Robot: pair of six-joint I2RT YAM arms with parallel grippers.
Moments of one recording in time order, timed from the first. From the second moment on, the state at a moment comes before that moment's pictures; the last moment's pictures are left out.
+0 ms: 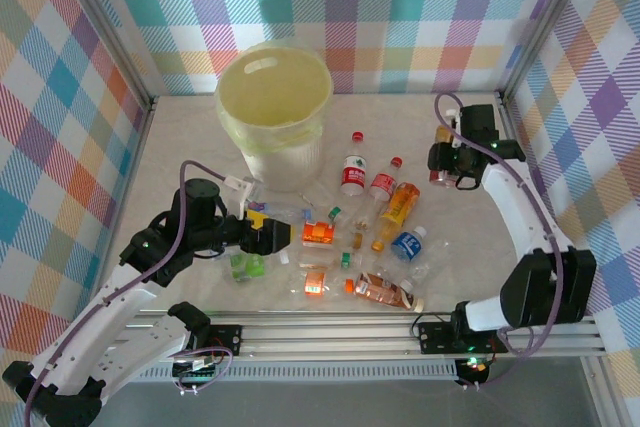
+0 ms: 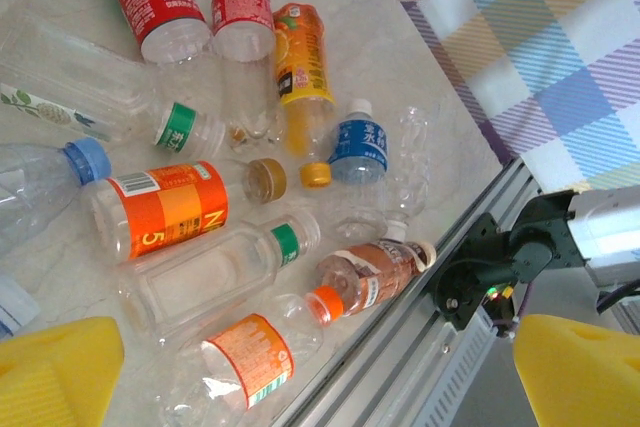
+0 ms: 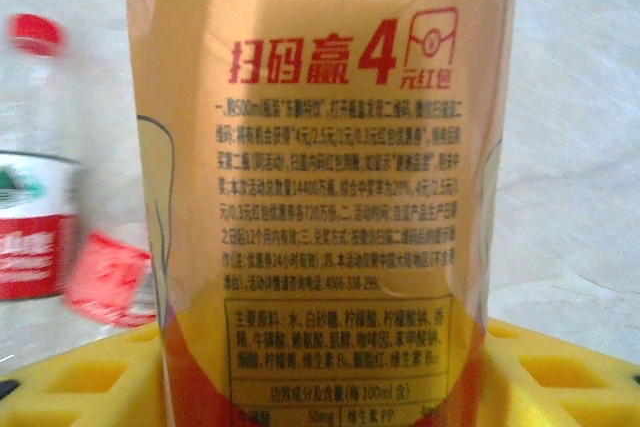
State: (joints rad) left arm -0.57 0.78 0.87 -0.68 0.45 -0.42; right arm 0.10 1.38 1.24 -0.80 0.01 0.20
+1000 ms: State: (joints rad) left arm -0.60 1.12 1.03 -0.21 0.54 -0.77; right arm 0.62 1.08 1.12 -0.65 -0.44 0.31
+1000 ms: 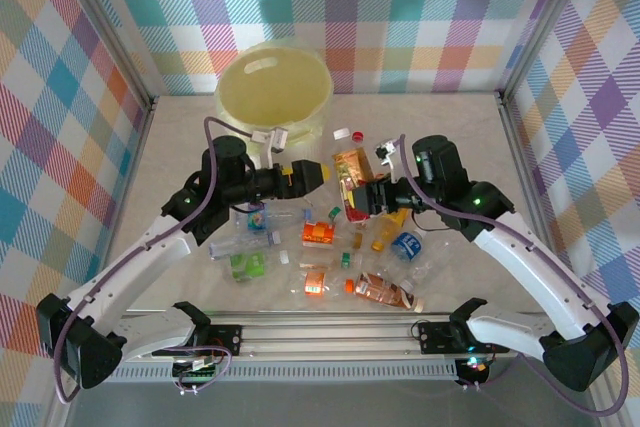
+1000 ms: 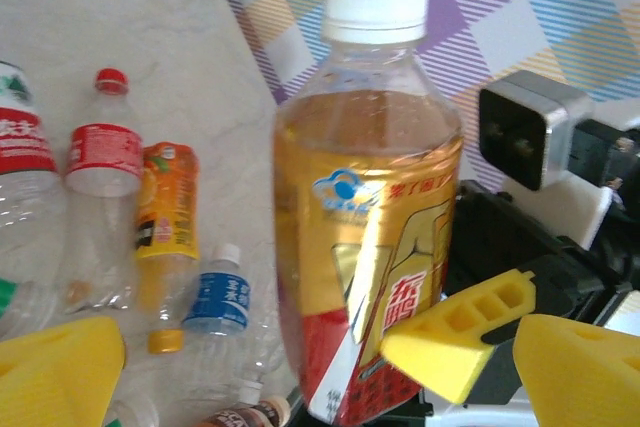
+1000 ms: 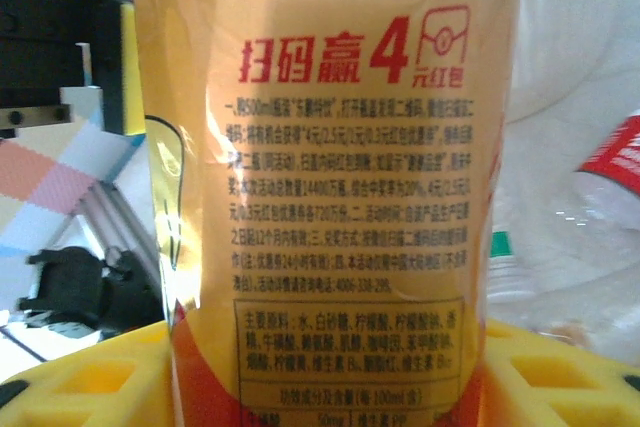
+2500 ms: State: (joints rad) left arm -0.66 1.16 1.06 -0.13 0.56 -0.82; right arm 0.68 1.12 1.07 -0.46 -0.71 0.42
